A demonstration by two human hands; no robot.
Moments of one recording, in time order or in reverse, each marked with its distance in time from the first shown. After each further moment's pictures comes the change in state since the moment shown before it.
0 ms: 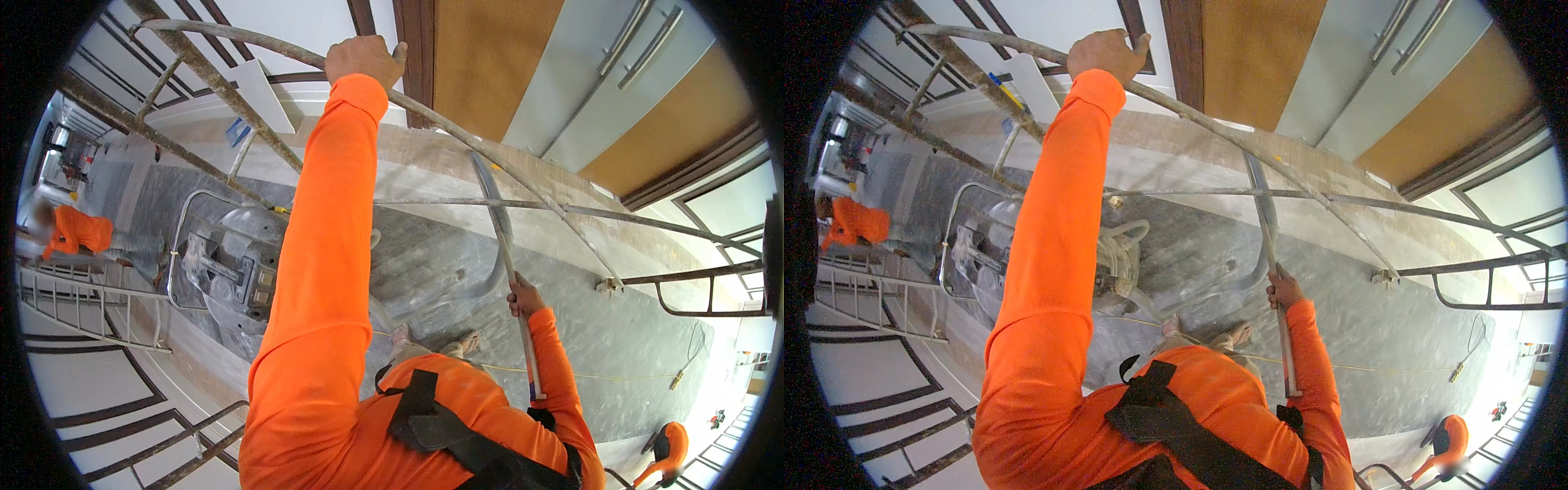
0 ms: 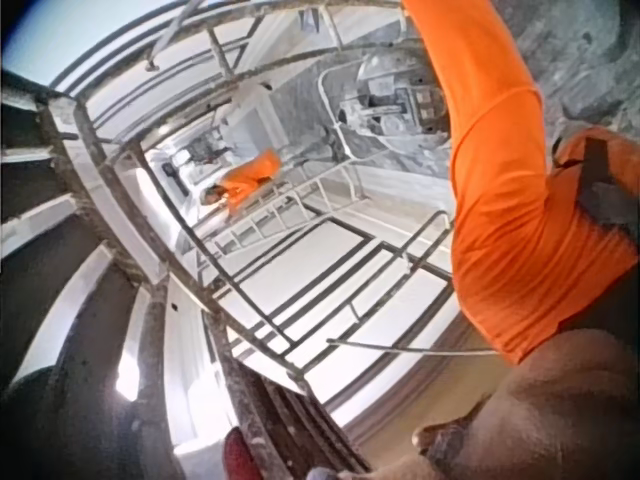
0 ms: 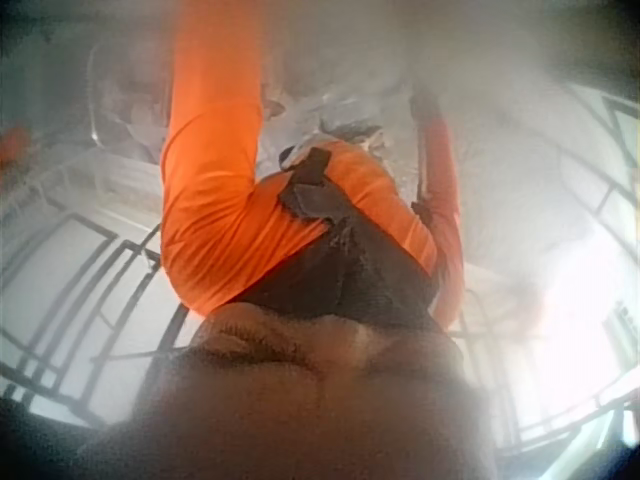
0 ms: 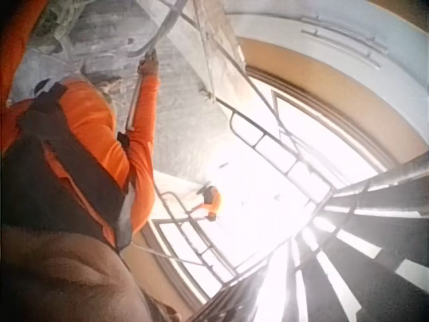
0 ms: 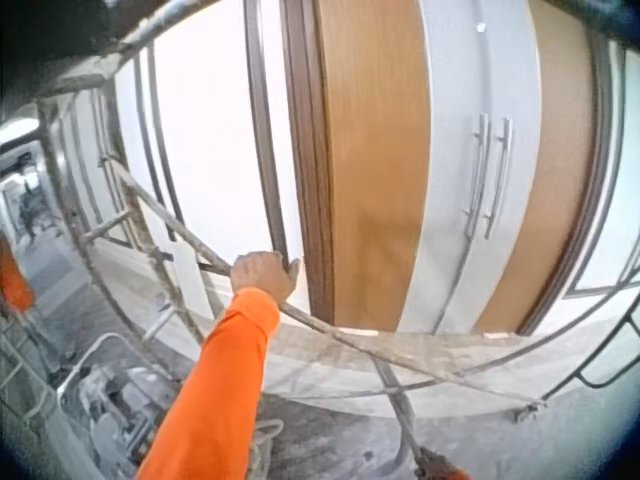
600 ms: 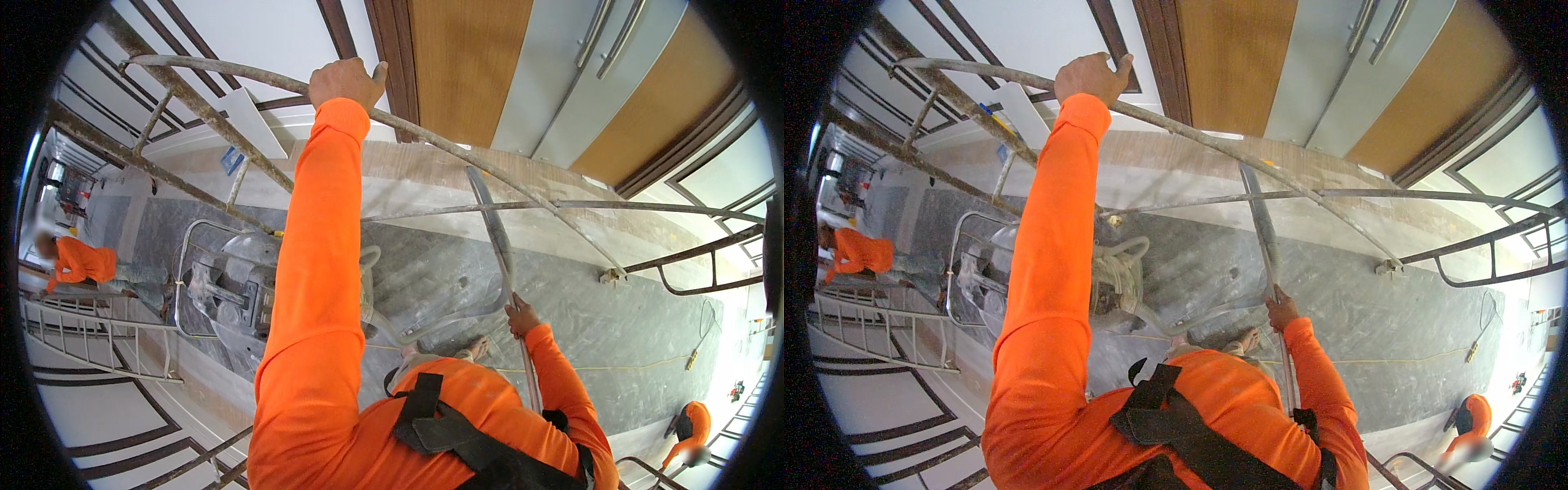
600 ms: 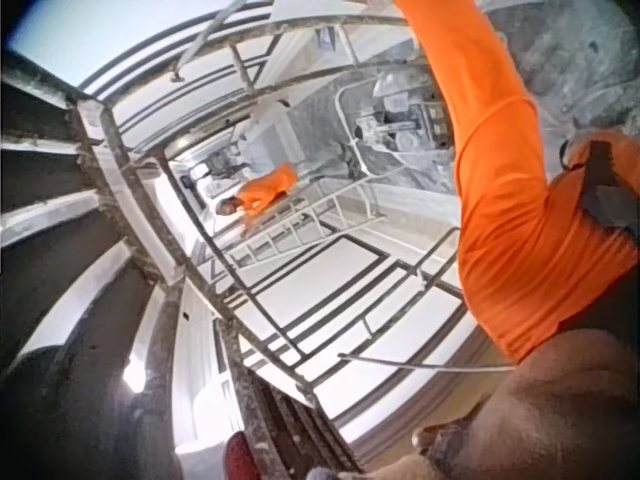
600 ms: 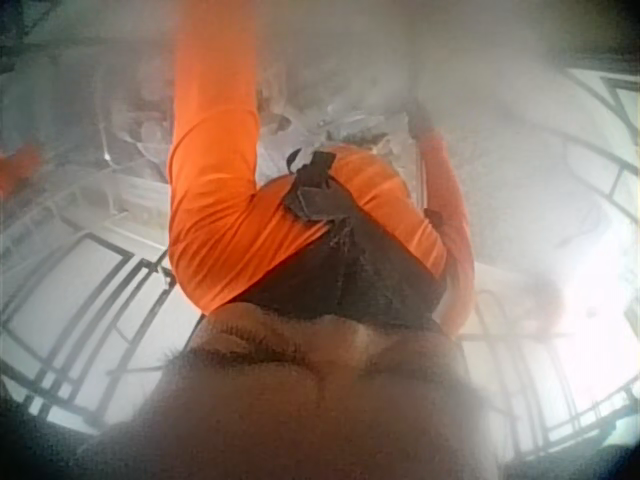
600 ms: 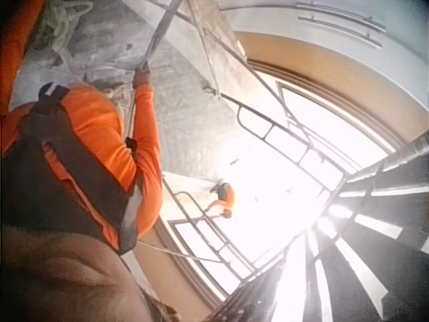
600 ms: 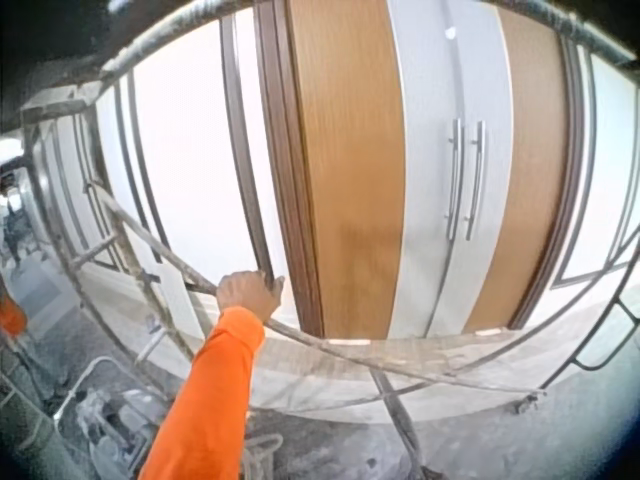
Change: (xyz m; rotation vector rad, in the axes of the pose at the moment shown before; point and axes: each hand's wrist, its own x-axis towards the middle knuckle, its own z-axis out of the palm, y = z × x) left_hand -0.006 -0.002 -0.010 0.008 -0.045 0.007; right_hand -0.035 0.041 0.021 -0.231 0.146 0.011
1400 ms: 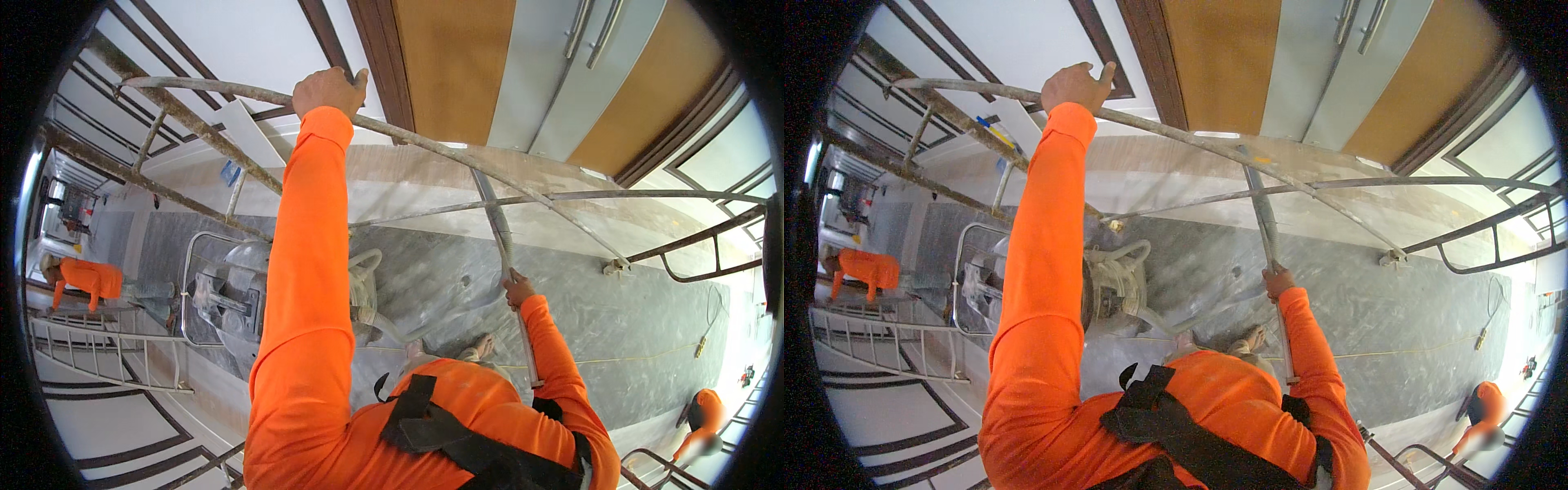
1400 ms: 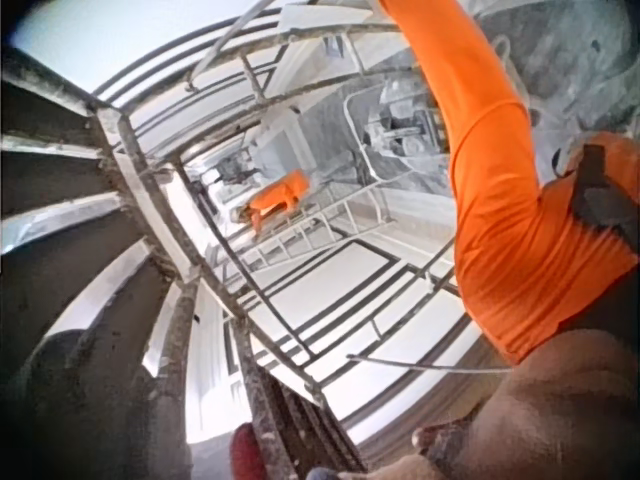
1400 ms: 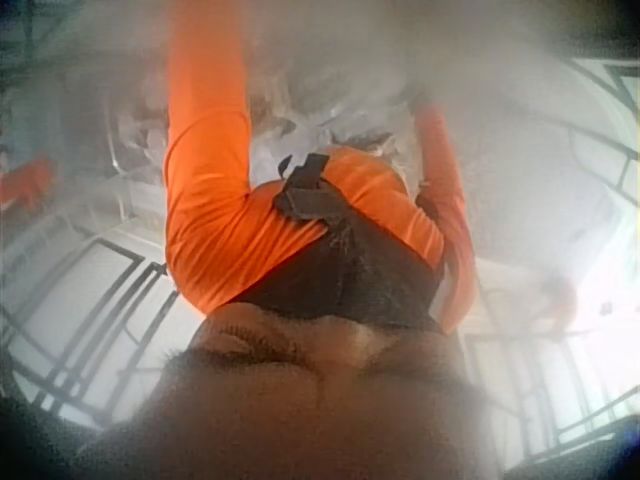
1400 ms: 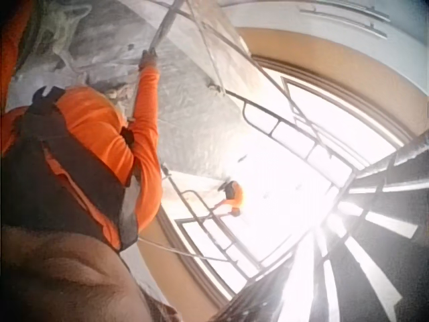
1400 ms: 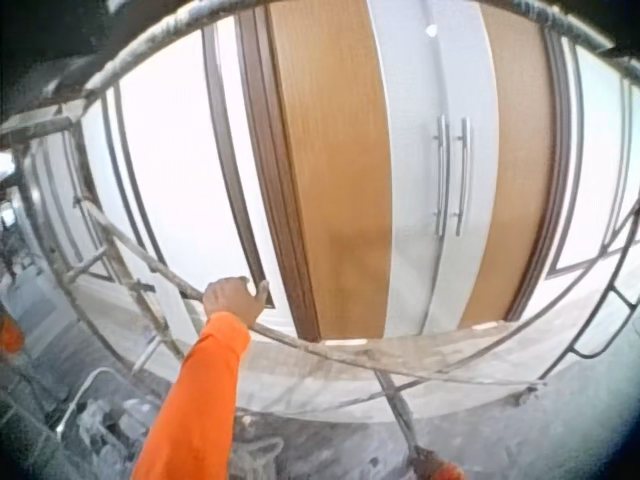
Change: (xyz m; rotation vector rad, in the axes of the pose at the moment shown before) left_hand -0.003 0.004 0.000 0.006 0.074 0.008; right_hand 0.049 -0.038 -0.006 0.097 0.027 0.043
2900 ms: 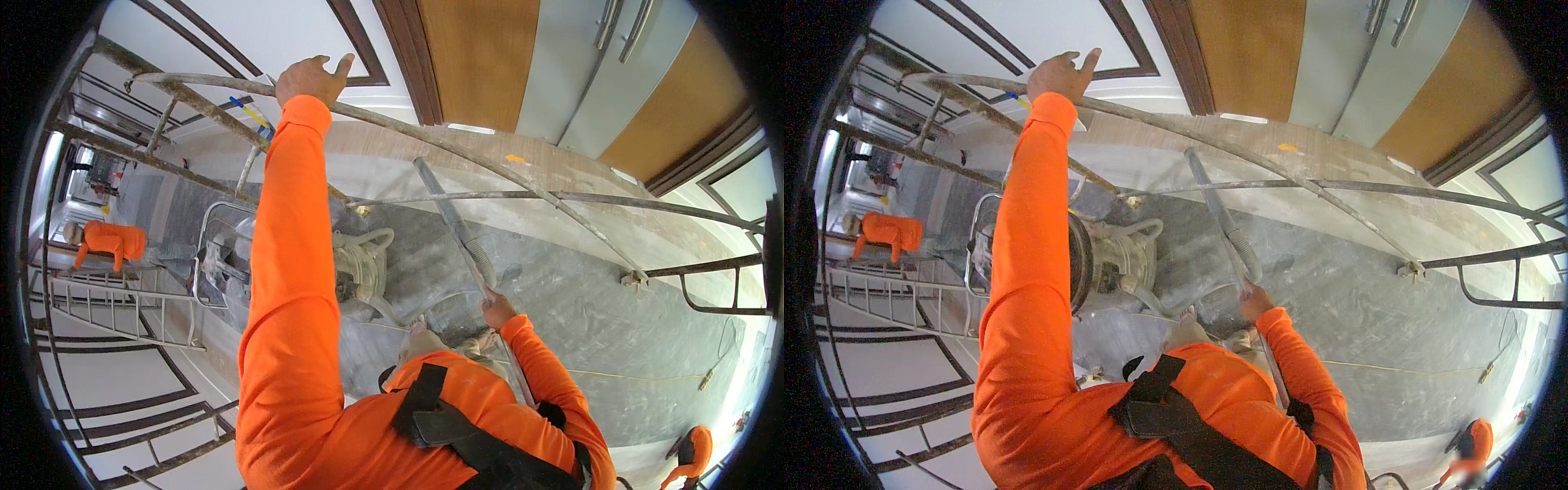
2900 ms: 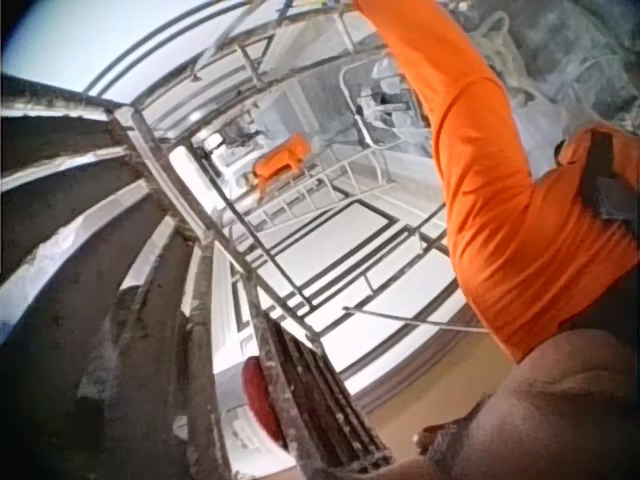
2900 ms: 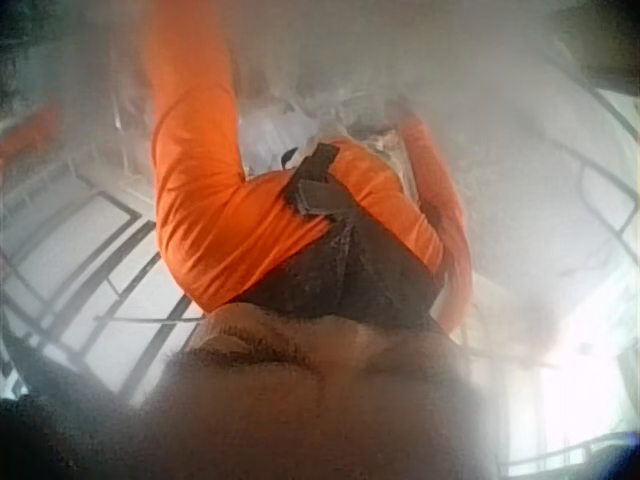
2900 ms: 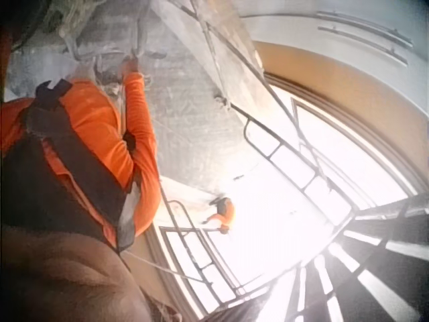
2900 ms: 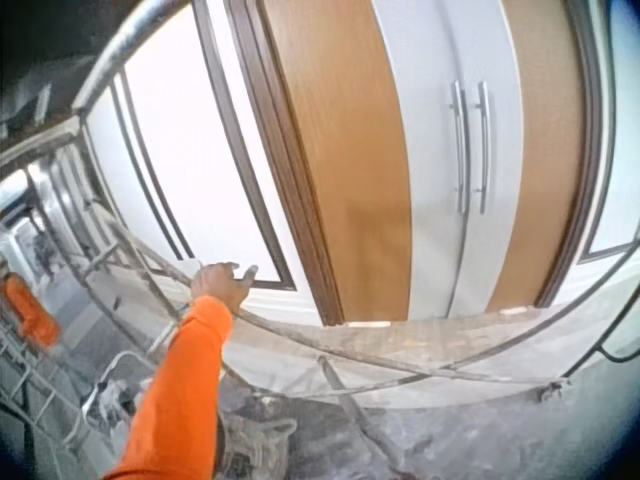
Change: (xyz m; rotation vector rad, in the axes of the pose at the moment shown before) left_hand 0.010 0.012 0.011 0.070 -0.037 -0.111; right_hand -0.026 0.033 0.007 -0.523 -0.186 -0.342
